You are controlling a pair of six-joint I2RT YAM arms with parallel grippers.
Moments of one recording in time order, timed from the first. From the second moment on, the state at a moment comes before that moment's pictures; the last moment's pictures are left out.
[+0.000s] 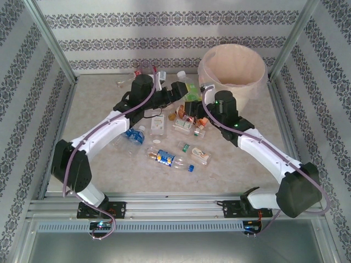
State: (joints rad) left arm -0.50 1.59 1.36 -0.04 0.44 -0.91; right arm 0.45 1.30 0.99 -0.01 -0.22 0.30
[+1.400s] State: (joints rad) left arm -0.42 1.12 1.03 -0.57 -0.36 -0.86; right arm 0.08 1.65 1.76 -0.73 -0.08 0.28
